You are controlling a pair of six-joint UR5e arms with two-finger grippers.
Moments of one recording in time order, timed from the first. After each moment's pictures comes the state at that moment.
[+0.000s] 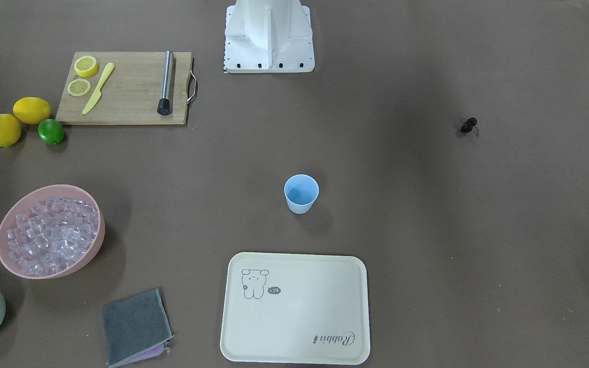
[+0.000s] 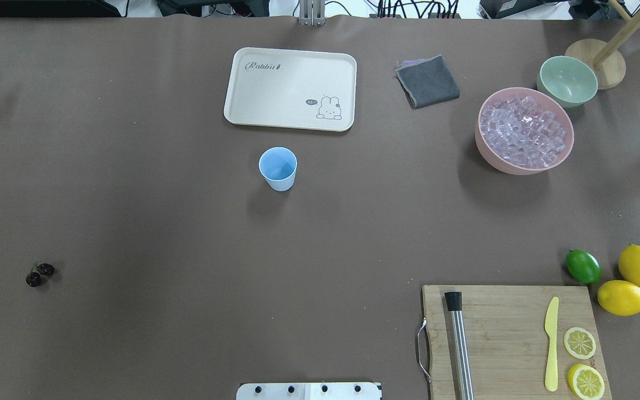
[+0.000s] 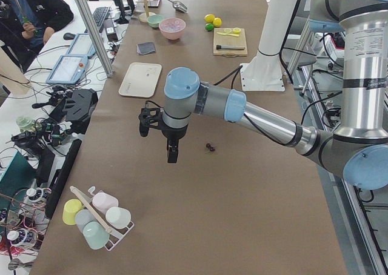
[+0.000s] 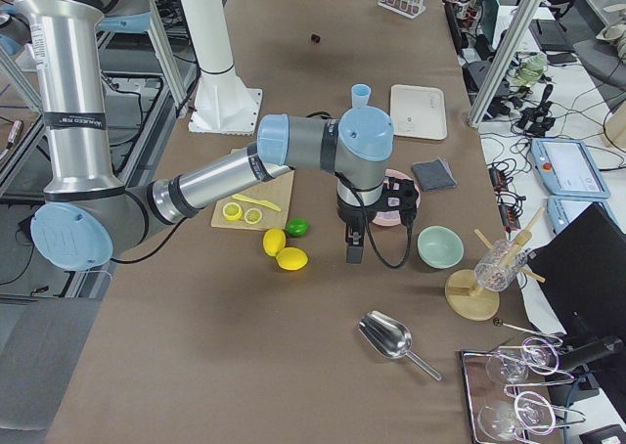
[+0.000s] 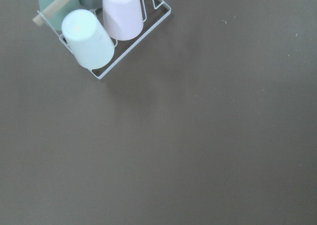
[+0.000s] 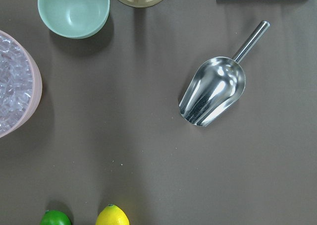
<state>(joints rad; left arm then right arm) -1.66 -1.52 -2.02 -1.39 -2.35 -0.18 1.69 -1.50 1.93 -2.07 2.32 -0.10</state>
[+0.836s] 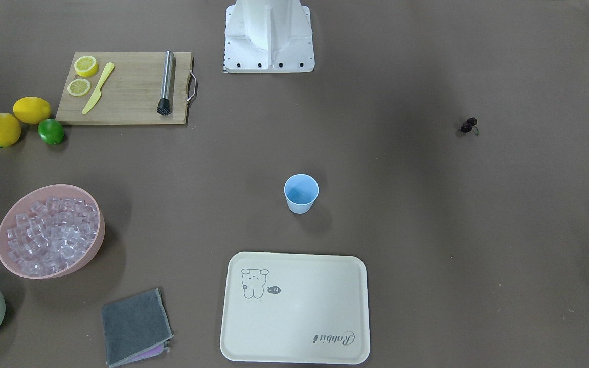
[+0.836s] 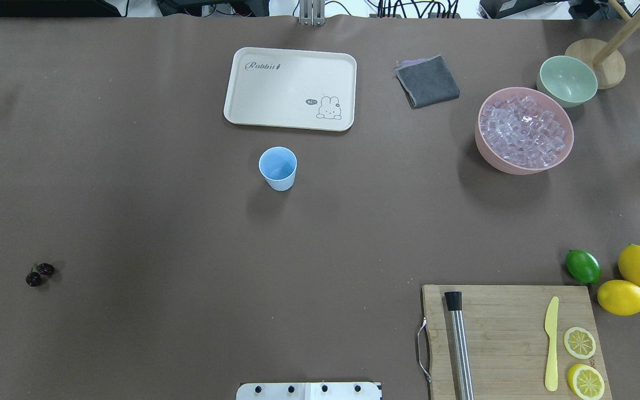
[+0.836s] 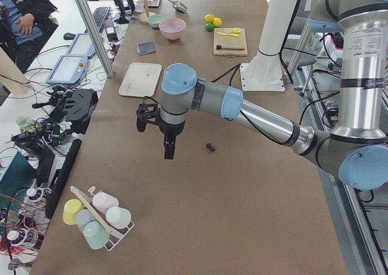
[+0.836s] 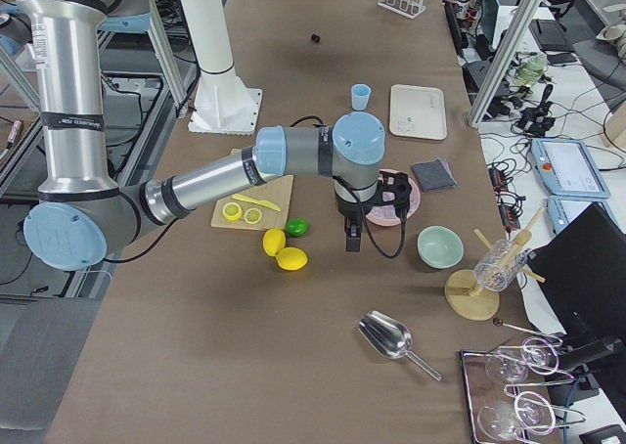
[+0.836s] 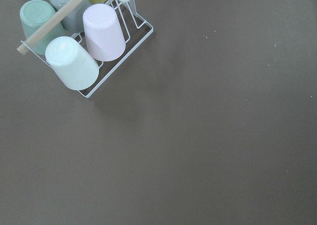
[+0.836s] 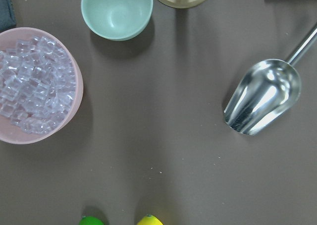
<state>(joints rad) -1.65 -1.54 -2.00 -1.39 -2.35 -0.18 1.57 -1.55 1.95 -1.87 2.42 0.03</state>
